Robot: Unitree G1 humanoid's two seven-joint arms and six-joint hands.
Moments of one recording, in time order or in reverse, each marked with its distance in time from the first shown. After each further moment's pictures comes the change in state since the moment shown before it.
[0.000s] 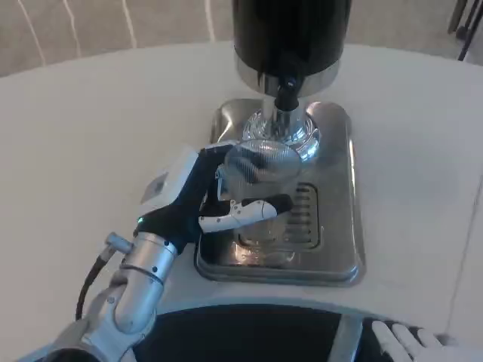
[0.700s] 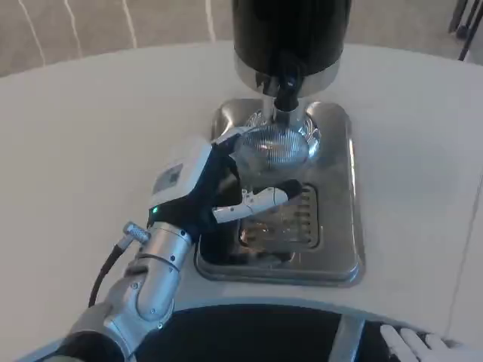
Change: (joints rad) left arm -0.071 -0.028 -0.085 0.046 0.033 0.123 0.098; right arm -0.018 0.004 -0.030 0.010 0.020 0.014 0.035
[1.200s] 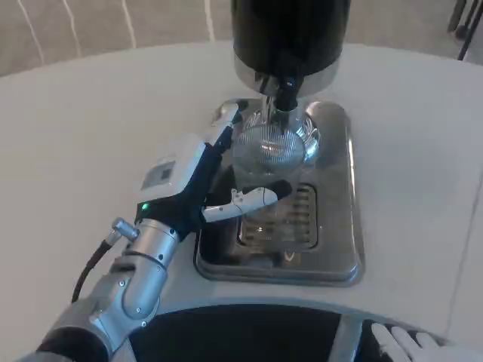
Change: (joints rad) left arm 0.000 0.059 -0.038 -0.016 0.039 -0.007 0.027; right arm -0.013 0.003 0.022 0.008 -0.004 0.003 0.003
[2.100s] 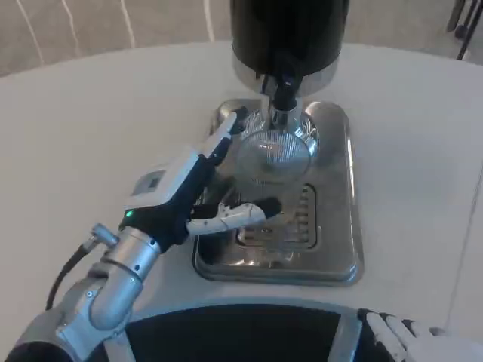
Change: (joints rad) left arm 0.088 0.094 0.023 -0.111 -0.045 -0.106 -0.140; right arm -0.048 0.019 0.019 0.024 -0.018 0.015 -0.004
